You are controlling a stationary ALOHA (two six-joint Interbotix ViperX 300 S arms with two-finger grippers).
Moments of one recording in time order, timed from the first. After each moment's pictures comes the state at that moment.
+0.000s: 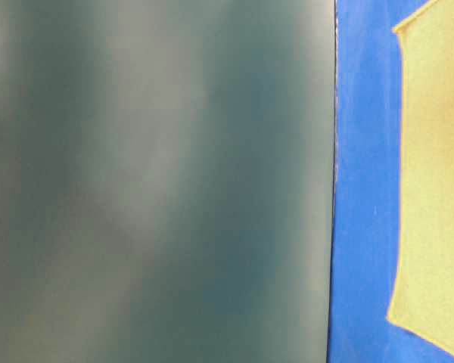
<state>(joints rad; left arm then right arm) 0.00 -0.97 1.18 0.00 -0.29 0.00 0.00 -0.96 1.17 0.00 -0.29 0.00</state>
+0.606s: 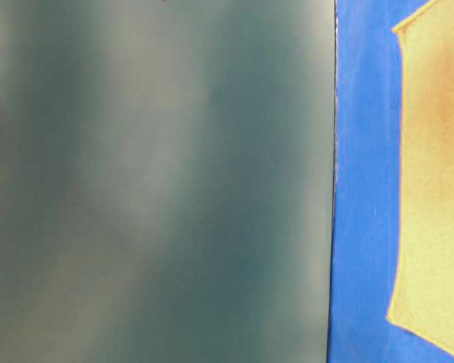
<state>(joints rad) 0.16 -0.65 1.17 -0.02 -0.35 -0.05 -0.27 -0.73 1.11 0.00 -0.11 0.02</state>
